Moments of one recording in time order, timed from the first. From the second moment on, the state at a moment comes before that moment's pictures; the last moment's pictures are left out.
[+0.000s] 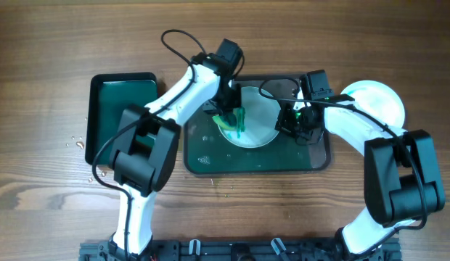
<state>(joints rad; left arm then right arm) -0.51 2.18 1.65 -0.91 0.14 -0.50 0.20 1.83 0.97 -0.47 -0.38 0.58</state>
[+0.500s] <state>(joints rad) -0.59 2.20 1.65 -0.86 0.33 -0.51 0.20 1.83 0.97 -0.47 -0.39 0.58</state>
